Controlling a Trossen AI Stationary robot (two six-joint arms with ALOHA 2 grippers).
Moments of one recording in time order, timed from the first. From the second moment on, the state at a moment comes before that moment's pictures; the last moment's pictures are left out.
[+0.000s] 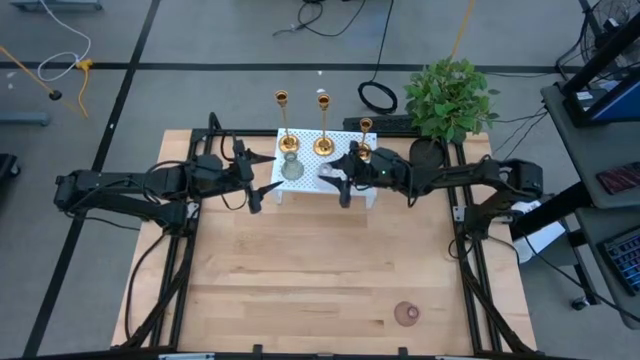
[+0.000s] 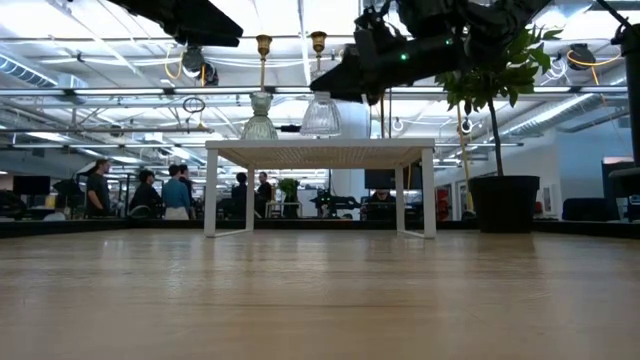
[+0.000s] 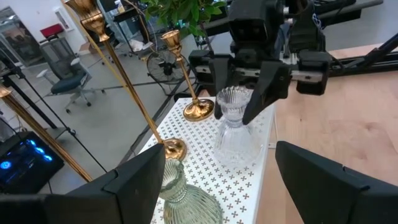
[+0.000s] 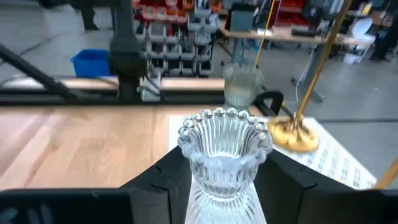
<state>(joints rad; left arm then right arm) 0.08 0.90 0.76 -0.09 -0.29 0.22 -0.24 1.55 0.86 0.54 -0.05 -0.09</state>
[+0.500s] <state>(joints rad) 0.08 0.90 0.76 -0.08 -0.29 0.22 -0.25 1.61 0.86 0.62 0.00 -0.07</state>
